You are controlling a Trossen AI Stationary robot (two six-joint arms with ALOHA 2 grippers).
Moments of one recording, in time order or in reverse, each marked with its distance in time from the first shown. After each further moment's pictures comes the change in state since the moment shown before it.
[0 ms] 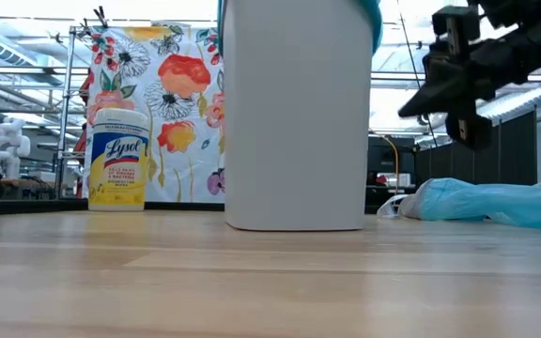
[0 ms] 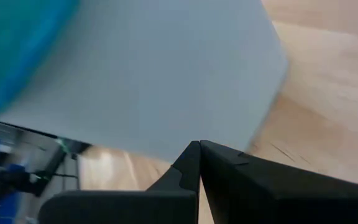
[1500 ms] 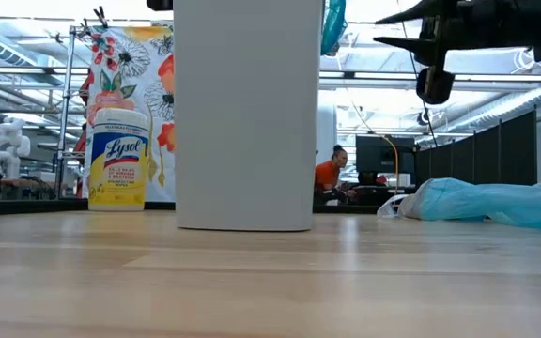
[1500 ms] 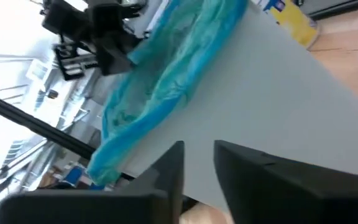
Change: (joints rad) left arm 0.139 0.104 0.449 -1.087 0.184 0.164; right arm -0.043 0.000 0.000 0.473 -0.042 0.041
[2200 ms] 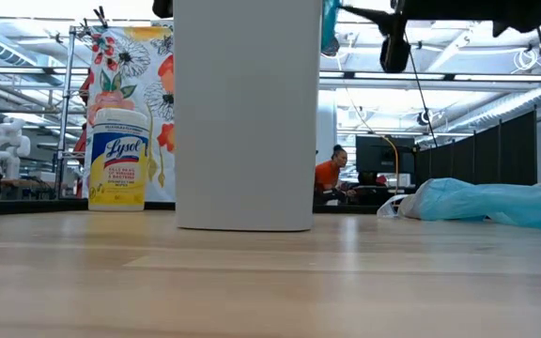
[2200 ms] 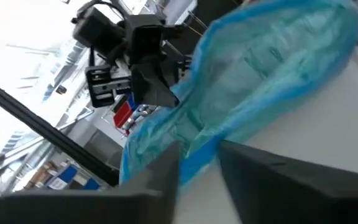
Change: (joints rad) left arm 0.000 0.032 -0.001 0.002 0.004 0.051; right arm -0.001 0.231 0.209 0.103 0.010 -0.140
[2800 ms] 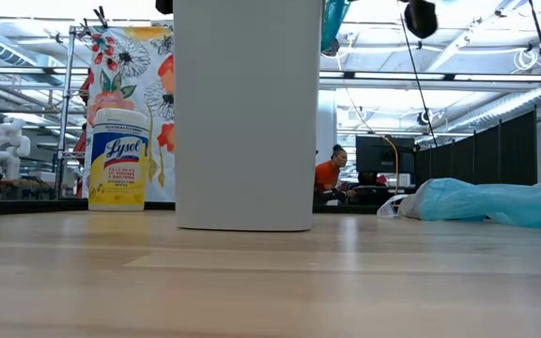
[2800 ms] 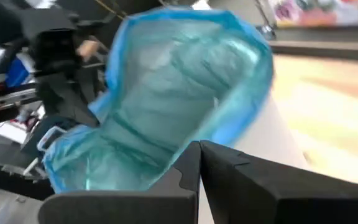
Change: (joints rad) left arm 0.000 0.000 0.000 0.000 0.149 0.080; right arm 0.092 0.019 0.478 -0.928 0.281 0.053
